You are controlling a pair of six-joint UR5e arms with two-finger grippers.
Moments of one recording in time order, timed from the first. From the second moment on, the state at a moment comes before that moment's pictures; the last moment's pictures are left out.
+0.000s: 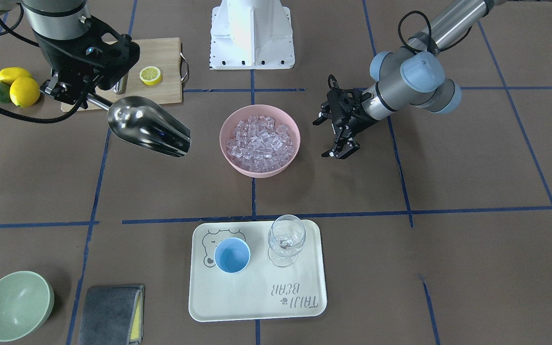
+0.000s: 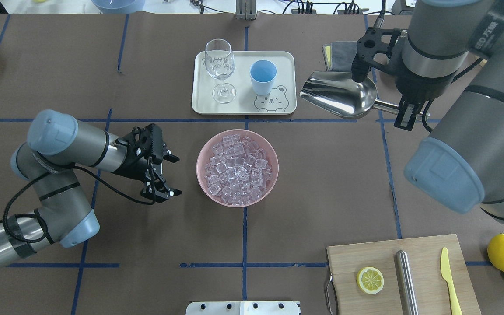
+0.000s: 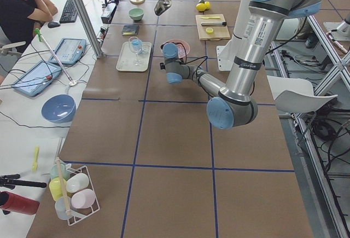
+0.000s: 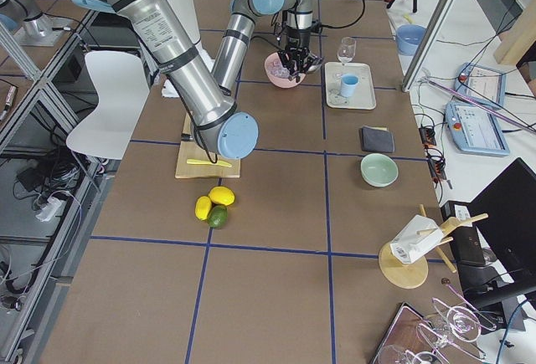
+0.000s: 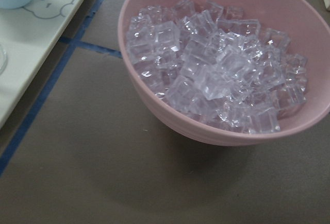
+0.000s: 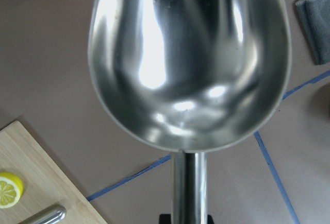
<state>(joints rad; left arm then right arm) -0.59 -1.95 -1.50 -2.65 -2.16 -0.06 0.84 -0.91 2.12 -2.43 1.94 -0.32</state>
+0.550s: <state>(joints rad) -0.49 -2.00 -1.44 -2.74 -2.07 -0.07 0.78 -0.89 2.12 -2.46 1.87 -0.36</state>
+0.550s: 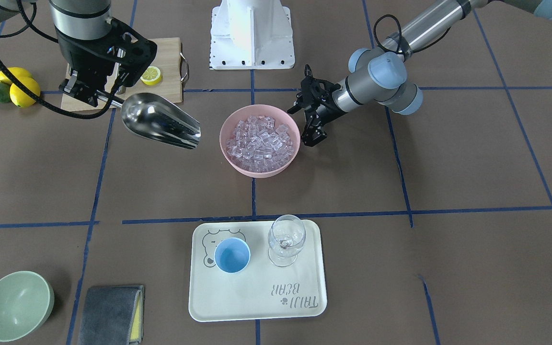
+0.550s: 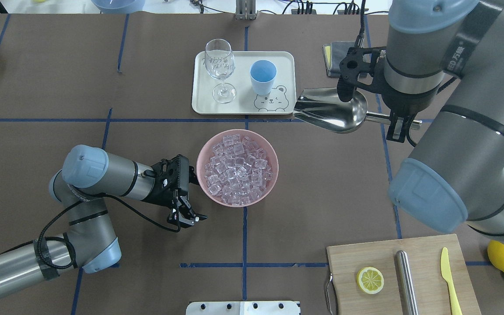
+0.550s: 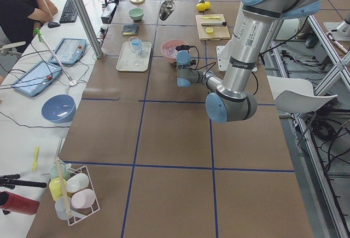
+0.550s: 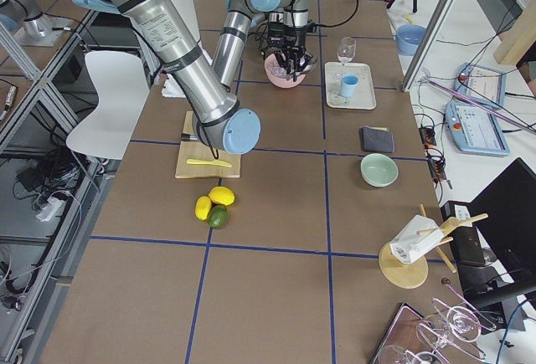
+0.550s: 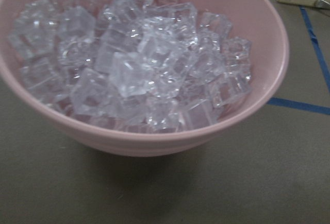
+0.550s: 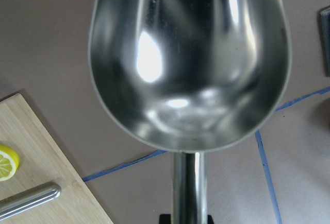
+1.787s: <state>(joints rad) -0.55 -2.04 -1.44 -2.66 -2.07 -0.14 0.71 -0.84 2.05 -2.50 1.83 -0.36</state>
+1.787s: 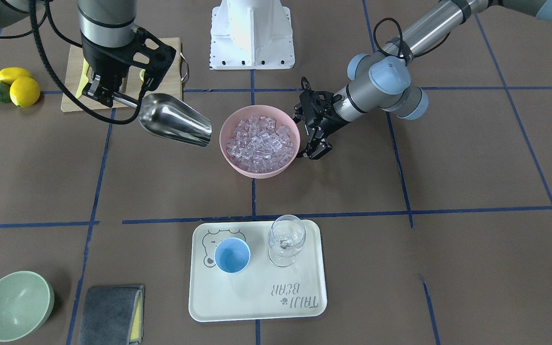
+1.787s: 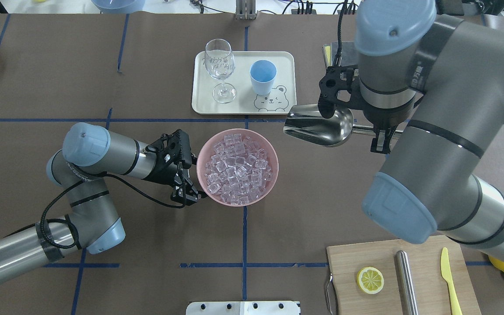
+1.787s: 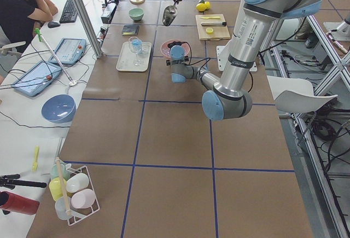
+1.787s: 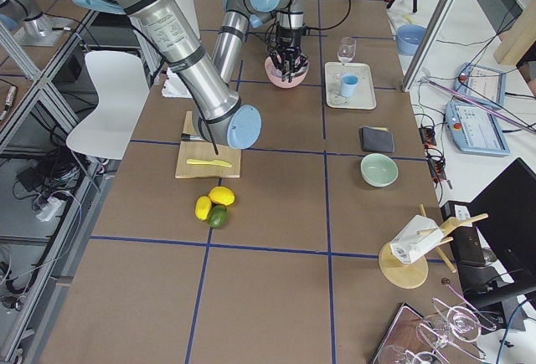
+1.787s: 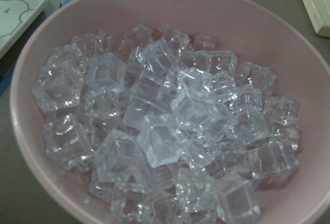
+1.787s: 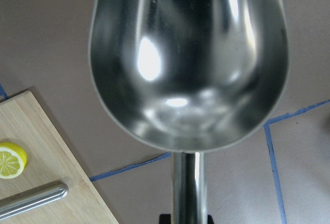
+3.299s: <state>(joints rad) -0.55 -2.04 -1.44 -2.67 -2.08 -0.13 0.52 -0.47 1.56 -2.75 1.58 -0.34</state>
